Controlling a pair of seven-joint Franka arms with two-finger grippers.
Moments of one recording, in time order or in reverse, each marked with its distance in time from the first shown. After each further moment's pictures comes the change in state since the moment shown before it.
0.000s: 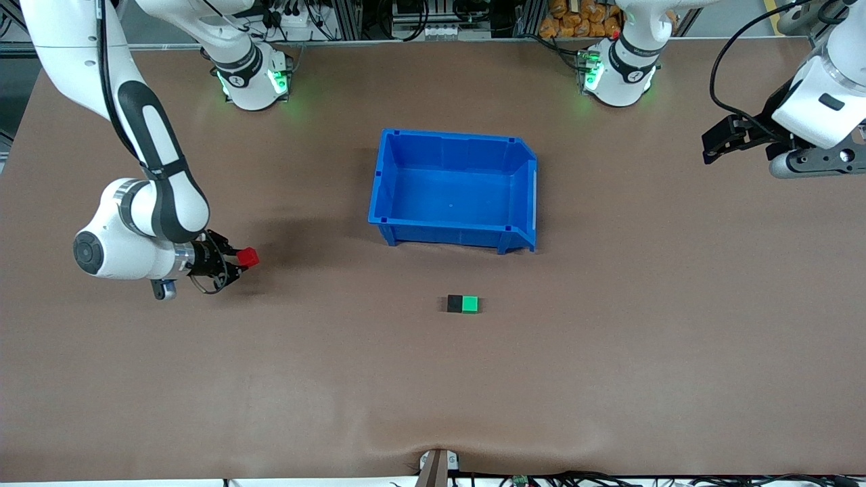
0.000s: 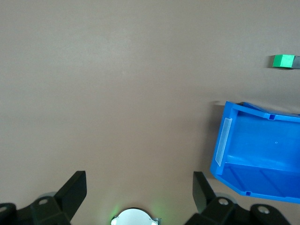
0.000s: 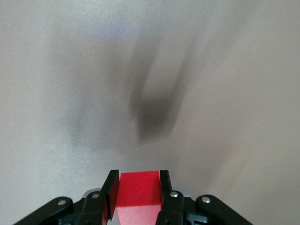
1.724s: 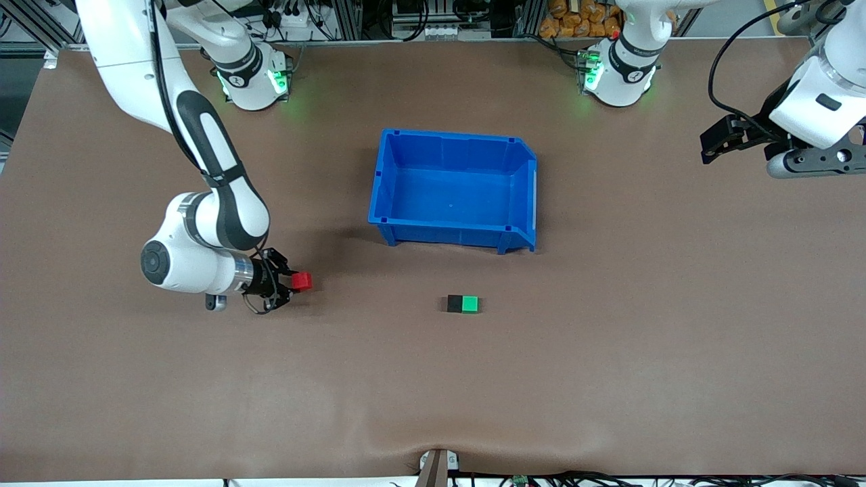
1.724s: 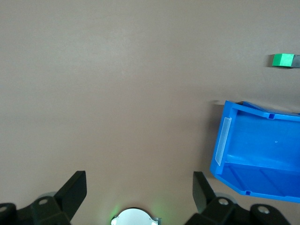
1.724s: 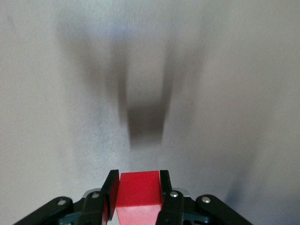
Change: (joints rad) left arm -0.001 0.000 -0.003 -0.001 0.000 0.000 0.000; right arm 0.192 0.123 0.002 0.161 0.164 0.103 0.341
